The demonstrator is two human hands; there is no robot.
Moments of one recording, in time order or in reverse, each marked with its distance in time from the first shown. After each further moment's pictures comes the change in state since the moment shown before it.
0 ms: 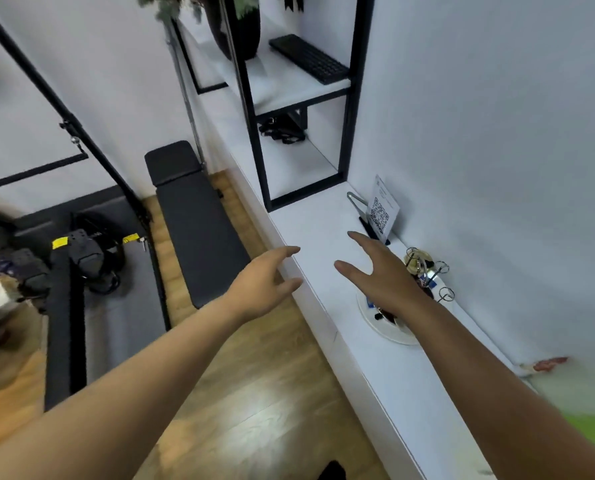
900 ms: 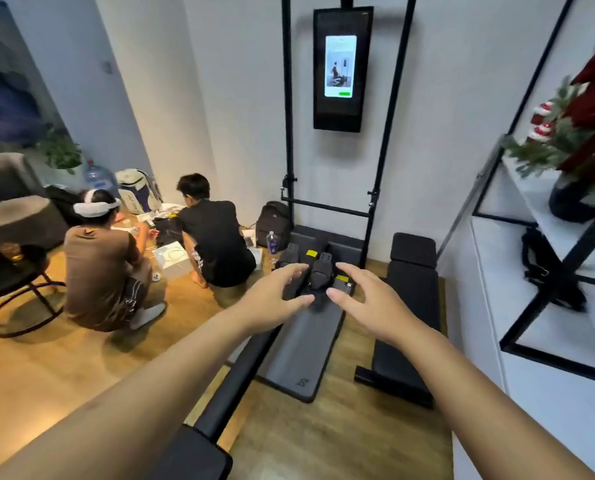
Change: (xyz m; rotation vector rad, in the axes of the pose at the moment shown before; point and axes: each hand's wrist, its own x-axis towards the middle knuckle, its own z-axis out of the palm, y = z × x) left_hand -0.412 -0.128 -0.234 -0.087 0.685 -0.520; right_hand -0.122 -0.388 0.262 -0.154 -0.596 -0.789
